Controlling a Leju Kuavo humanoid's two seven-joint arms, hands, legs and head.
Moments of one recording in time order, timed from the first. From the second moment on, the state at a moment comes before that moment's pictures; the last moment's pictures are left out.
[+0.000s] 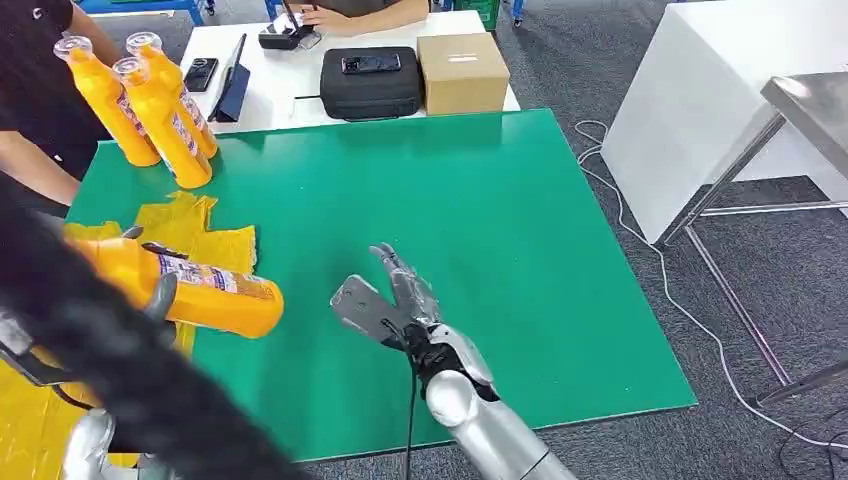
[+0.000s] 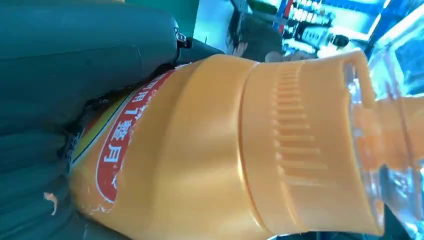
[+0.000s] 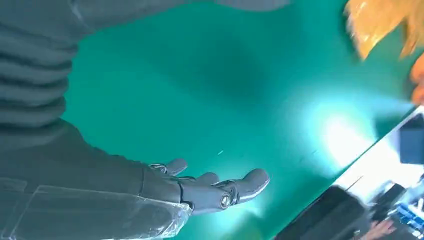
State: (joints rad) left arm -0.14 -0.09 -0.02 -1.57 0.47 -0.03 -0.26; right arm -0.27 0.20 0.52 -1.30 0.57 -0.13 0.22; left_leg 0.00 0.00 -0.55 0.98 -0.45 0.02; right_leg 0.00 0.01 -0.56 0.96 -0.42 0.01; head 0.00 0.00
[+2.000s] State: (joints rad) left arm -0.59 0.10 -0.26 -0.41 -1.45 0.52 -0.05; right arm -0.27 0.11 0.50 -1.28 0.38 -0.12 0.14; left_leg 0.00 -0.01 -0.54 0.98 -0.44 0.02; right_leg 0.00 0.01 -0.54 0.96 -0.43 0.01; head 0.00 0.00
